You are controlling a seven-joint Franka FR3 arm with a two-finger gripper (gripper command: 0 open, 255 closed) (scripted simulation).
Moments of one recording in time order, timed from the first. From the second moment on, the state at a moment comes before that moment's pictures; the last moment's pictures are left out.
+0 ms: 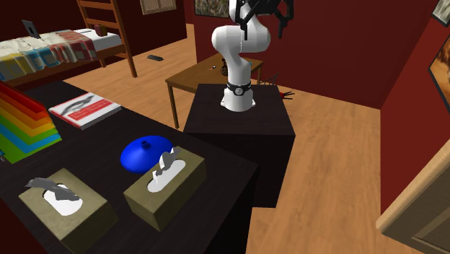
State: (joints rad) arm 0.01 -0.77 0.07 -2.40 0.11 1.70 0.08
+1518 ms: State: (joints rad) arm -0.07 -0.07 -0.03 -2.09 -0.26 2.05 -0.30
